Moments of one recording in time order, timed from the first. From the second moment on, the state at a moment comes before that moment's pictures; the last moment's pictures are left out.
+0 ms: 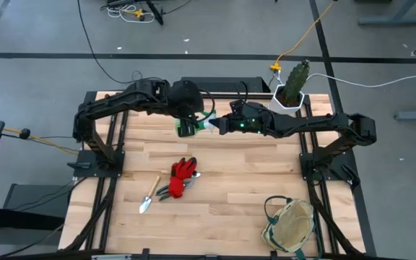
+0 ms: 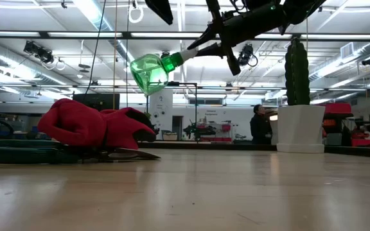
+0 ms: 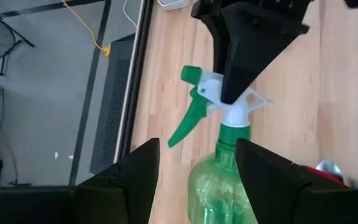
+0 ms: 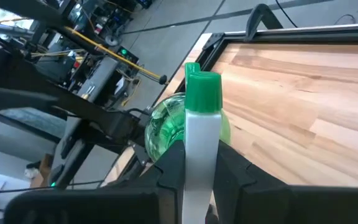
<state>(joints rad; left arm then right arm) 0.15 1.70 2.02 -1.24 -0.29 0.20 -0.19 1.48 0.99 0.21 0.06 0.88</state>
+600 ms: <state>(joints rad) 0.16 1.63 2.02 -1.21 -0.19 0.04 -0.22 1.40 0.99 0.10 0.04 0.76</state>
